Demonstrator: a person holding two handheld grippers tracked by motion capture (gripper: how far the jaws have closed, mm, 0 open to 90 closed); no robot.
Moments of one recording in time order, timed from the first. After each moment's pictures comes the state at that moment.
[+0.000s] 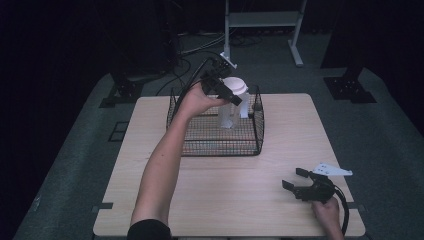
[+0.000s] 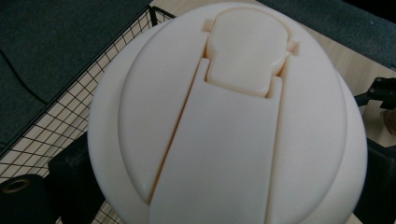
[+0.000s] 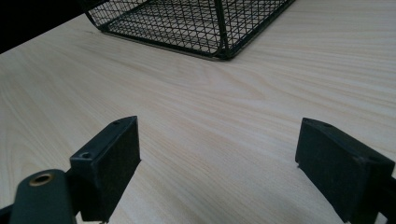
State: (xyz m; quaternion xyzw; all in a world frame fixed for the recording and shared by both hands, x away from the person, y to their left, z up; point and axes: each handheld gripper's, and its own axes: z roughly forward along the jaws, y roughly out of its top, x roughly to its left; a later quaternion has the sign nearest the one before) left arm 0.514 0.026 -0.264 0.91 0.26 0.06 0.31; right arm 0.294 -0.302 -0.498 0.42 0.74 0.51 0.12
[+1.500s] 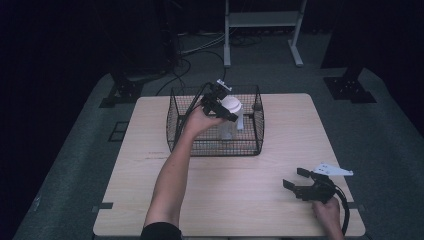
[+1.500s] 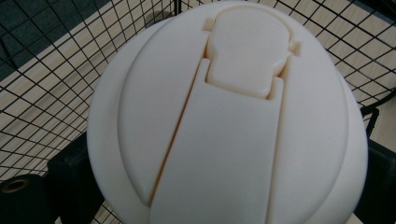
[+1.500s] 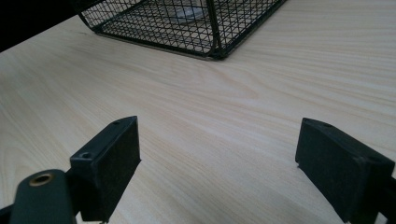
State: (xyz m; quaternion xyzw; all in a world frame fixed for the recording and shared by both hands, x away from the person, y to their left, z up) left arm 0.525 0.038 -0.355 0.90 0.29 0.07 0.33; right arm 0.293 -0.303 -0.498 0.43 0.73 0.51 0.13
